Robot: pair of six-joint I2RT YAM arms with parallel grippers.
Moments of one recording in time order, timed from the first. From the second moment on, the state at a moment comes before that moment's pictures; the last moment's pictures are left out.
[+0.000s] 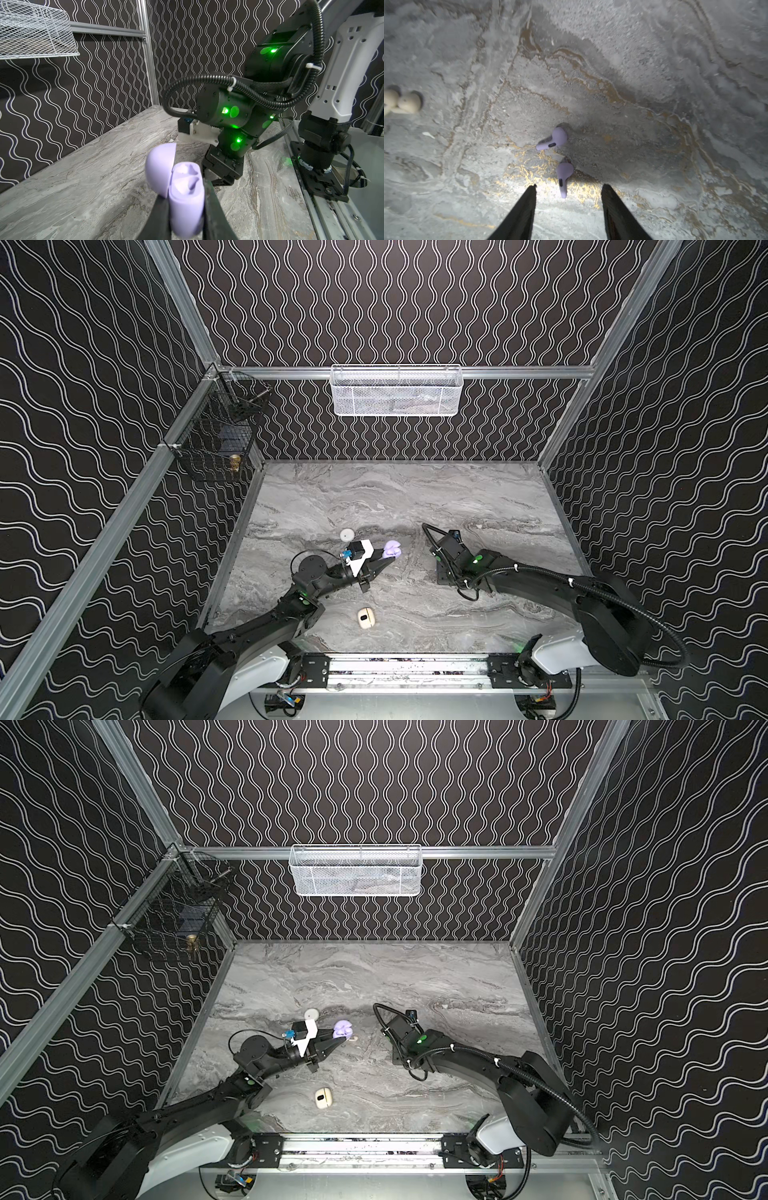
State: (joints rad) left arm -0.59 1.06 0.25 0.89 0.56 0.01; right arm 0.80 1.47 0.82 -0.55 0.29 0.71
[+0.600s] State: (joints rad) left arm -0.59 1.04 0.25 0.89 0.56 0.01; right arm 0.77 1.62 0.85 -0.57 0.26 0.68
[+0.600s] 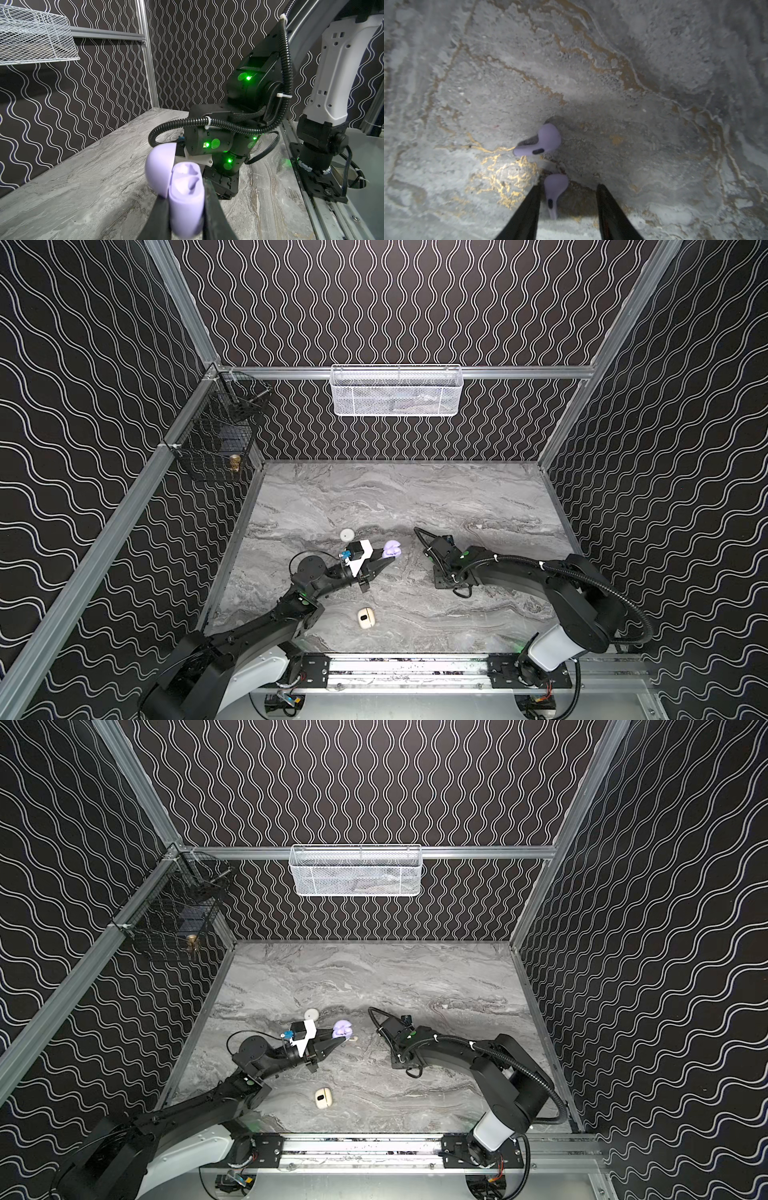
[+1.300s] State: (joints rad) left arm -0.59 1.04 0.26 0.88 0.56 0.01; right arm 0.73 1.61 0.83 -0.50 0.21 0.66
